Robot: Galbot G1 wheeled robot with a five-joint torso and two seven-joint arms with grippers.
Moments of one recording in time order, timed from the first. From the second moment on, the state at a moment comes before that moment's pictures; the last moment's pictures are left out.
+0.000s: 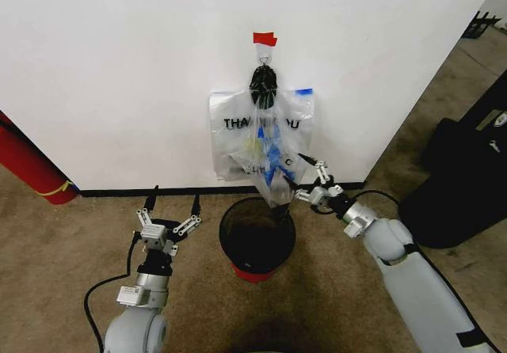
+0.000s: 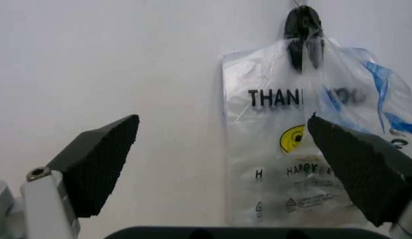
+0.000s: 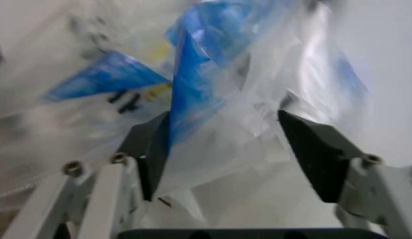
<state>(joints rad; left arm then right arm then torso) 1.51 -1.46 -0.56 -2.05 -0.08 -0.43 0.12 -0.97 1.10 0.36 1.62 -0.40 0.46 -0.18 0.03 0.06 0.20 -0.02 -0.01</state>
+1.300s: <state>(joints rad) 1.28 -1.30 -0.34 -2.02 0.04 -0.34 0.14 -1.14 1.13 0.22 1.98 0.81 0.17 0.17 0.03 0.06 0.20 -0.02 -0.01</state>
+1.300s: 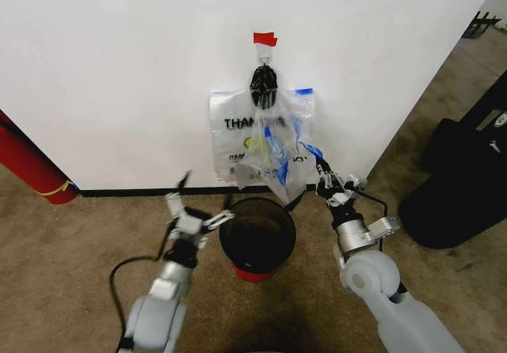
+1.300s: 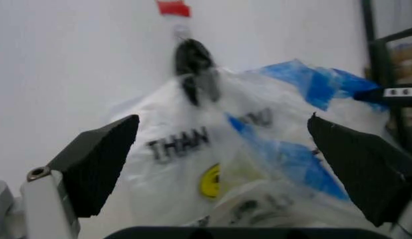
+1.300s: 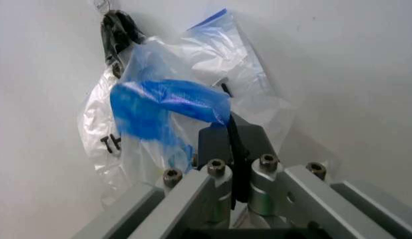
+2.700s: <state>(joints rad) 0.53 -0.98 0.45 -1.75 -0.16 0.23 -0.28 -1.24 1.23 0.25 1.95 0.45 0.31 -0.03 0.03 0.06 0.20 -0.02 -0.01</state>
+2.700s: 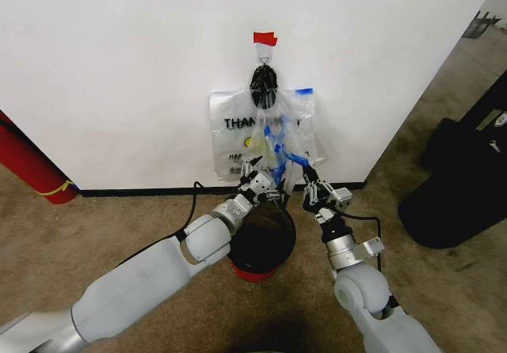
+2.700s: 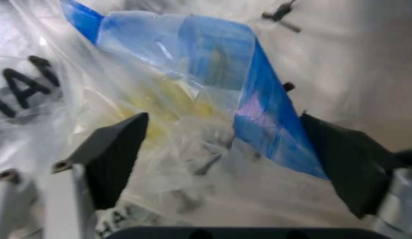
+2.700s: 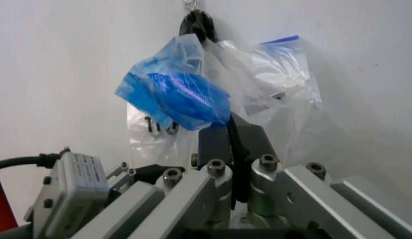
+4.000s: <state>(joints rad) 0.84 -1.12 0.04 -1.95 -0.48 0.18 -0.41 -1.31 1.22 0.28 1.93 0.56 0.33 0.10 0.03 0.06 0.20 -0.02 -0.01</state>
